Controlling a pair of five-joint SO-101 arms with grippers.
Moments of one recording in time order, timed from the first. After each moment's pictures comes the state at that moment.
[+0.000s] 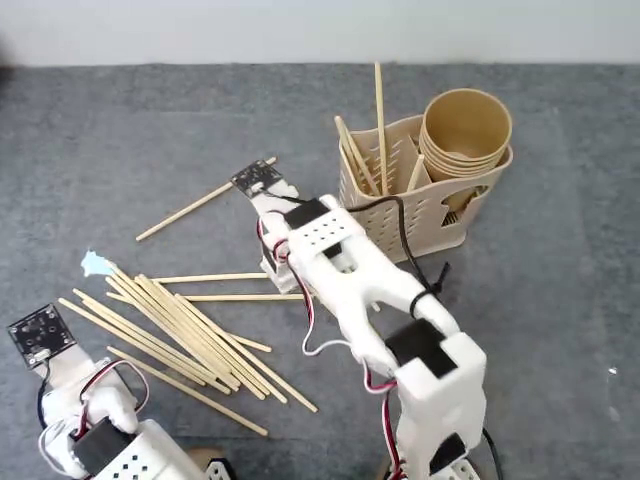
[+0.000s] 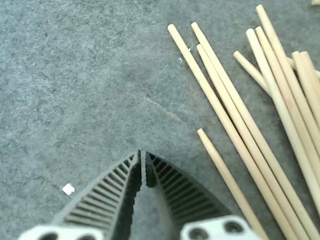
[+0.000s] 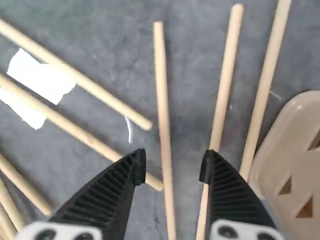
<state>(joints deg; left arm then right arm) -49.5 -103.3 97.5 72.0 -1.1 -35.0 21.2 2.2 65.8 4.4</state>
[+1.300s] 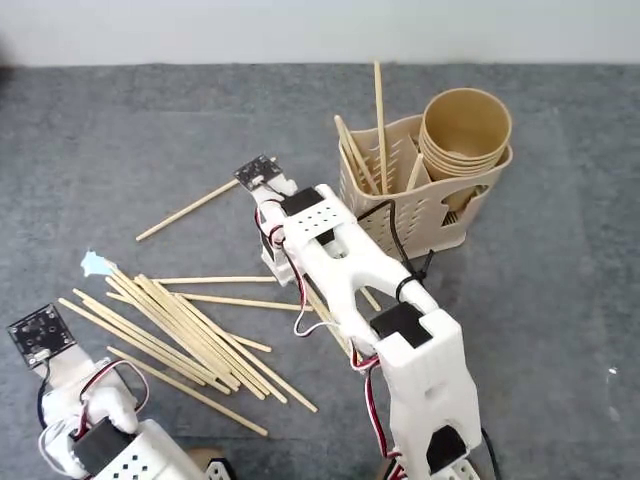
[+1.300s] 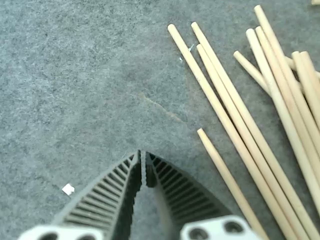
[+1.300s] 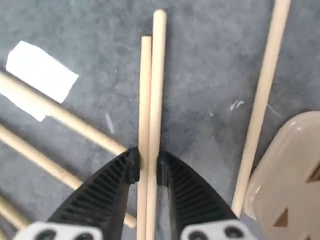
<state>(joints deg) -49.5 -103.3 97.5 72.0 -1.1 -34.3 30.4 -8.4 69.0 5.7</state>
